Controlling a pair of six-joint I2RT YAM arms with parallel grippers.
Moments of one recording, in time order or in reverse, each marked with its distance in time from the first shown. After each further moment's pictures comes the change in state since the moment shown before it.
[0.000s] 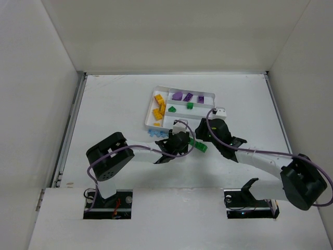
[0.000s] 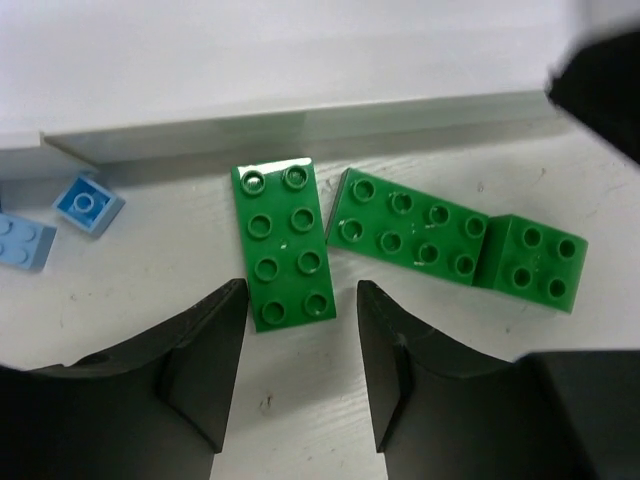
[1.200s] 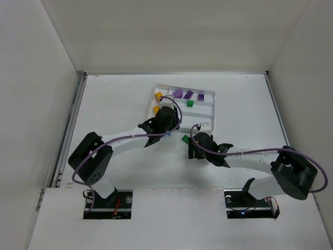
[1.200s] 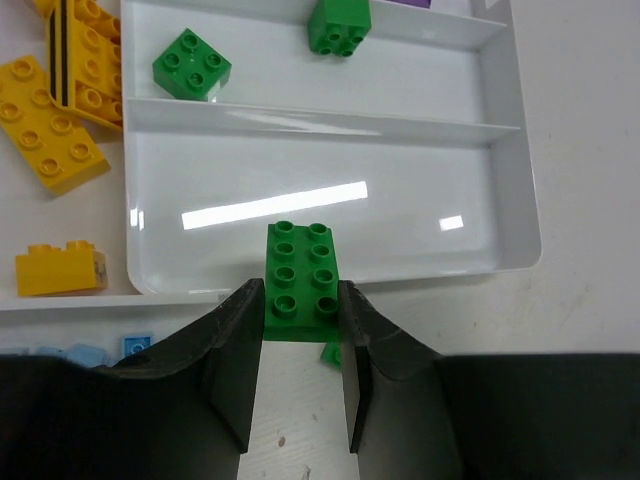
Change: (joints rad) left arm 0.254 -0.150 0.123 -0.076 0.165 0.052; right arm 0.234 0.079 -0.019 -0.245 0.055 0.050
